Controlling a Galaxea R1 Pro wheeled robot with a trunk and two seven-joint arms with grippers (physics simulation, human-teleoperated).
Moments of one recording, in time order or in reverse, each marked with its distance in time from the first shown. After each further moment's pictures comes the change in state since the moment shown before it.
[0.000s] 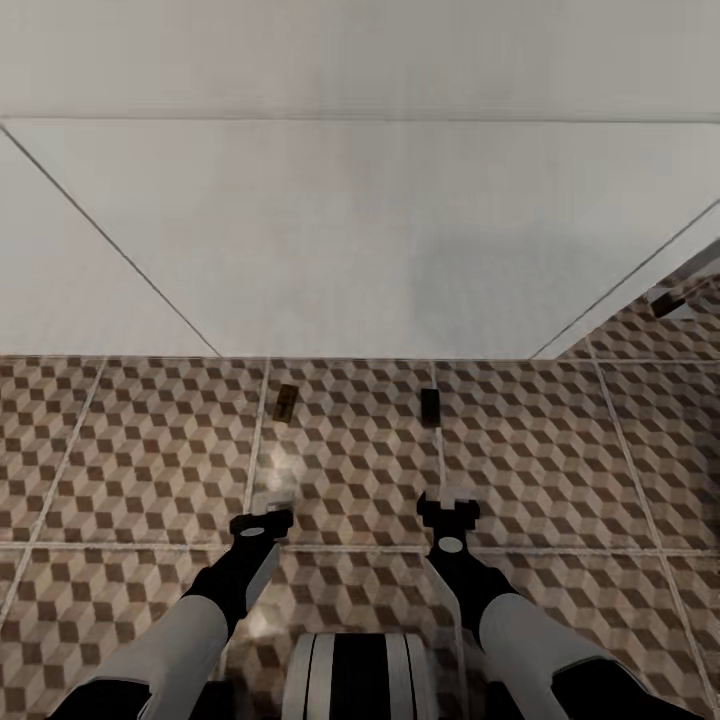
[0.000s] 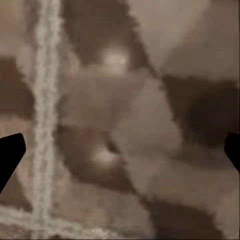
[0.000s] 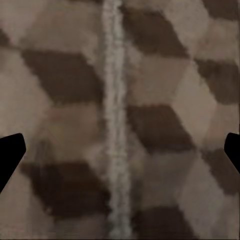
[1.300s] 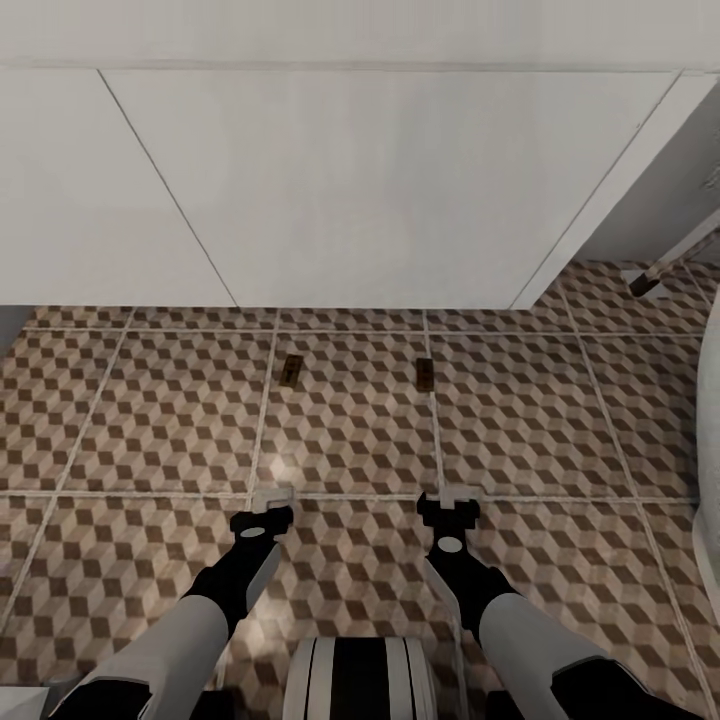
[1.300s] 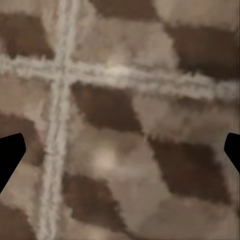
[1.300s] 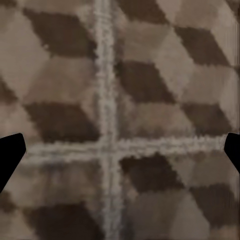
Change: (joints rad) left arm 0.000 -0.002 0.000 0.000 0.001 -0.042 0.003; right arm 0.000 0.000 0.004 -0.002 0.004 -0.002 -0.009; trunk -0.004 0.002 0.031
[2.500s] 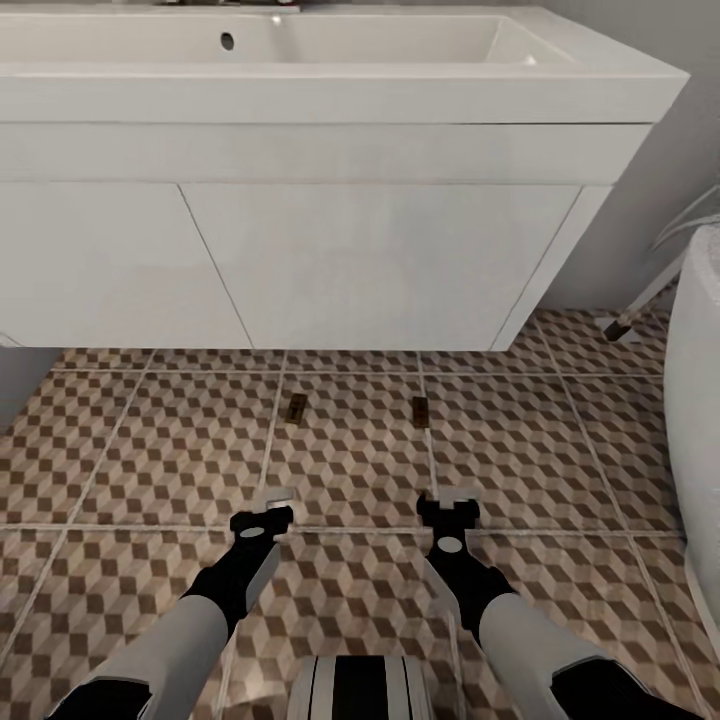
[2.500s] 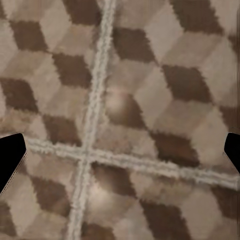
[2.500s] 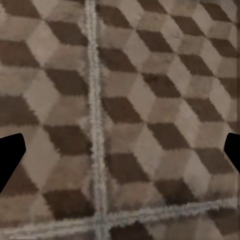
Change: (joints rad) left arm 0.000 0.002 0.000 0.000 0.000 -0.001 -0.006; right arm 0.000 0.000 0.002 0.000 0.003 0.001 0.005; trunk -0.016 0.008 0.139
